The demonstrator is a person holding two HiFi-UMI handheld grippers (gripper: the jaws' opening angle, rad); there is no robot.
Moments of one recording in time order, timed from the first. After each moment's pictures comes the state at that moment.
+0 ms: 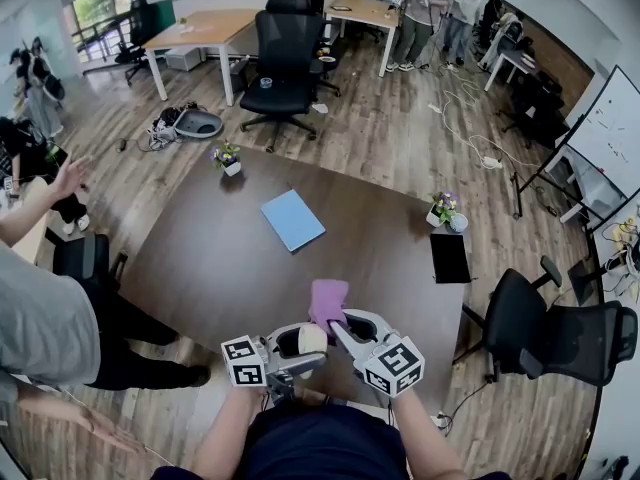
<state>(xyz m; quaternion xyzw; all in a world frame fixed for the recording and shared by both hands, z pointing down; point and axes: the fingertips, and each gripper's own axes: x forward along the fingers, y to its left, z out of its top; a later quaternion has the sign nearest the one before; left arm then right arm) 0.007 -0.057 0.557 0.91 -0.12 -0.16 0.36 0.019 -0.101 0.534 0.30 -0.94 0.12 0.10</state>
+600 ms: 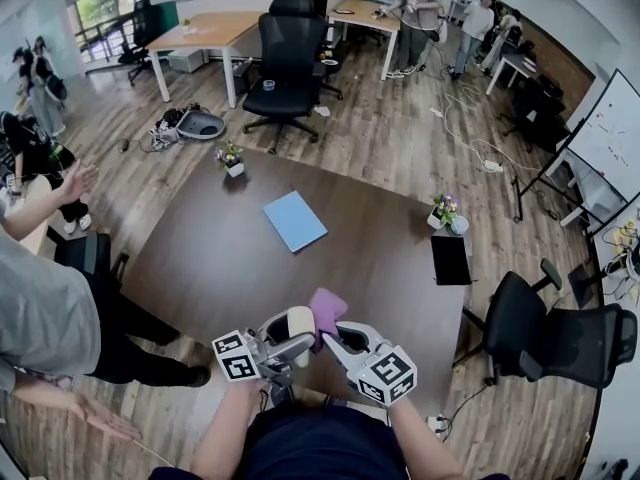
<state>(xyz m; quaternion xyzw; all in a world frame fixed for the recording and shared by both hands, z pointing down) -0.028 -0.085 0.526 0.88 -0.17 -0.25 0.35 0.001 -0.071 0.544 0.27 -0.95 0.13 0.11</state>
